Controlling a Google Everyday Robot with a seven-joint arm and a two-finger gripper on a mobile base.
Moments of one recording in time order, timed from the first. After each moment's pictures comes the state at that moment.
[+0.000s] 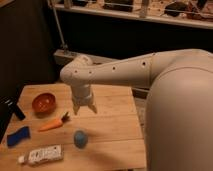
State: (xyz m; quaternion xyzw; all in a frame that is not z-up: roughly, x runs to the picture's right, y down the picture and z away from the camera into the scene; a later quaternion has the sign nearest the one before) arm -0.104 0.102 0.703 -0.26 0.23 0.64 0.68
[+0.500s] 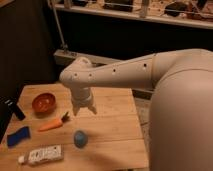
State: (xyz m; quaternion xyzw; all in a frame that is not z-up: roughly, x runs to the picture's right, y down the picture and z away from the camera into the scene) arm -0.107 0.110 0.699 -0.25 0.21 0.64 0.69
